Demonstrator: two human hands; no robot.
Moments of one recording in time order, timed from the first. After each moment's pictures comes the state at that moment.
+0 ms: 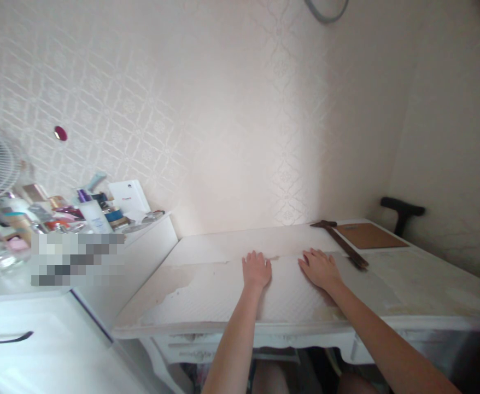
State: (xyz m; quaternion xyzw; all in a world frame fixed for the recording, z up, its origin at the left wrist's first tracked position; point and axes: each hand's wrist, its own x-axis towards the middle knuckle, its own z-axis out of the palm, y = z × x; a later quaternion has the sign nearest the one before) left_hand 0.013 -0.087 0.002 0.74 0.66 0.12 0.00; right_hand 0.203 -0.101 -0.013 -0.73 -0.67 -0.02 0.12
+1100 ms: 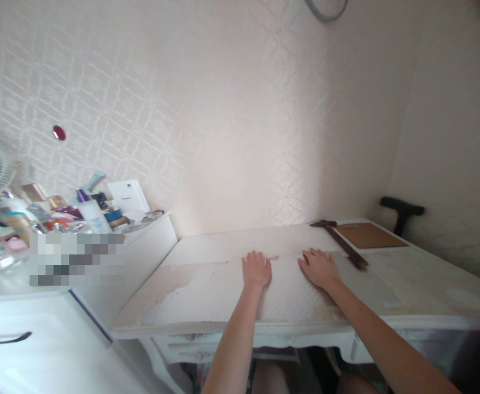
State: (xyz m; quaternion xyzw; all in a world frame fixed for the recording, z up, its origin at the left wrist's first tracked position) left_hand 0.012 -0.087 0.001 0.75 0.65 0.13 0.00; right_hand 0.203 -0.103 -0.011 -0.73 -0.67 -0.02 0.12
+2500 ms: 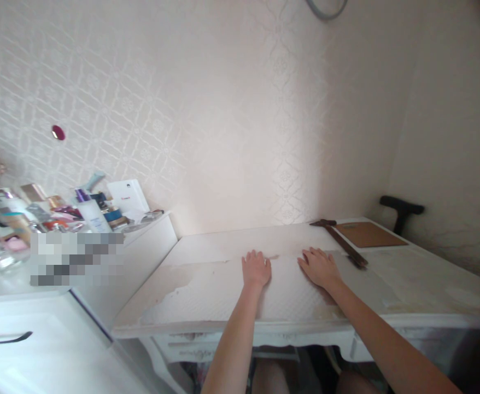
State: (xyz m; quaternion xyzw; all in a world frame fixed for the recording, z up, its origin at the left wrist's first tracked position) left_hand 0.012 -0.086 0.001 0.75 0.65 0.12 0.00; right_hand 0.203 -0.103 -0.012 -0.73 -0.67 -0.02 0.12
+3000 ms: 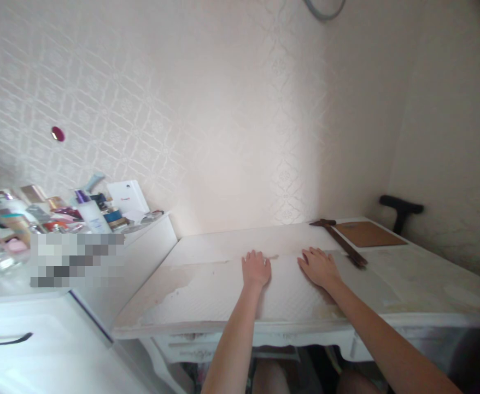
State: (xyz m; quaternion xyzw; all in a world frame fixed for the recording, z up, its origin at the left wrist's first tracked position) left_hand 0.013 -0.087 0.003 0.75 0.65 0.12 0.00; right_hand 0.203 -0.104 -0.012 -0.73 -0.67 -0.02 0.12
